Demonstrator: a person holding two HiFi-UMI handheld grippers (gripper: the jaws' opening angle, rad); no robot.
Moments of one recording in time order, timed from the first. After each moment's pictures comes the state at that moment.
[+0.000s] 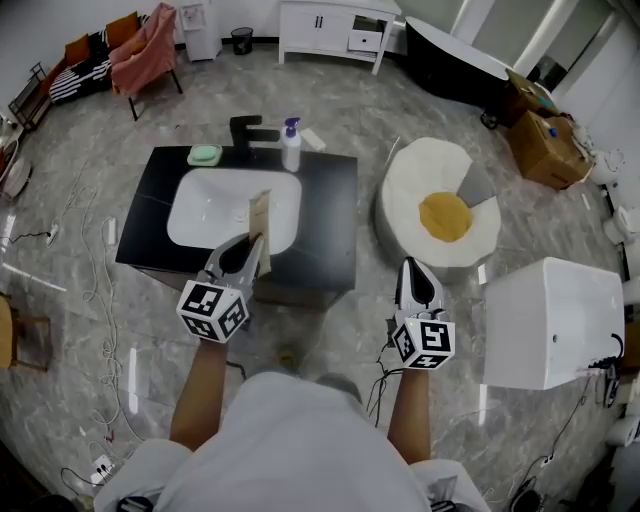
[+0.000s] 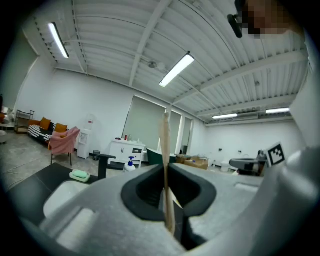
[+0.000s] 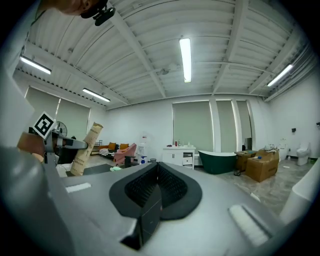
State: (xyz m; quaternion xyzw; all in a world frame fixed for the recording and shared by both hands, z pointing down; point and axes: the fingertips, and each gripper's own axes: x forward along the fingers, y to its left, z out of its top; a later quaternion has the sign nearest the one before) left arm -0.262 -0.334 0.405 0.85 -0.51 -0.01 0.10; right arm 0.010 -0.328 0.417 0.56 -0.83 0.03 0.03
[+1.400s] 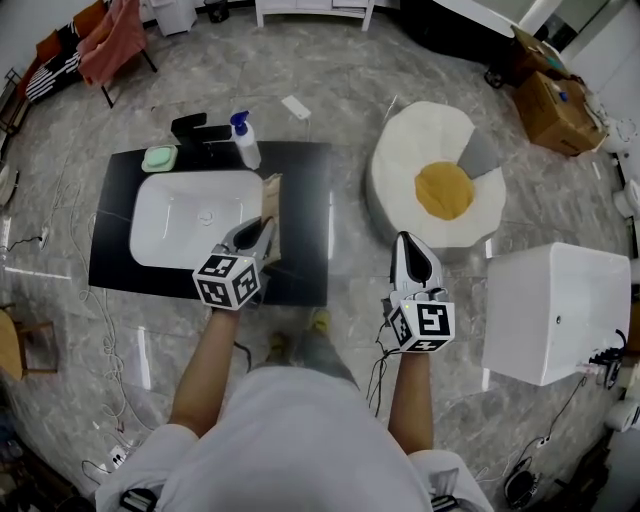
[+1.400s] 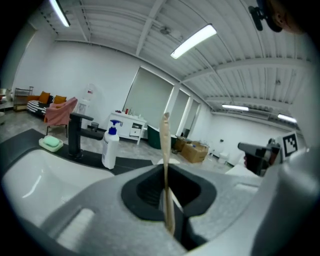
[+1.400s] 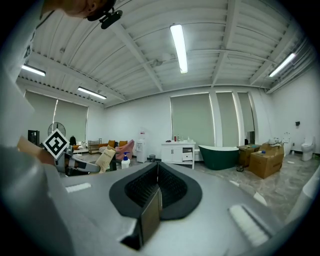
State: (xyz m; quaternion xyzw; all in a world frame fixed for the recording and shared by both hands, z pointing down) left arm -0.143 -0.545 0.528 0.84 -0.49 0.06 0.23; right arm 0.092 -0.514 0.460 0.55 -0.83 0.06 0.05
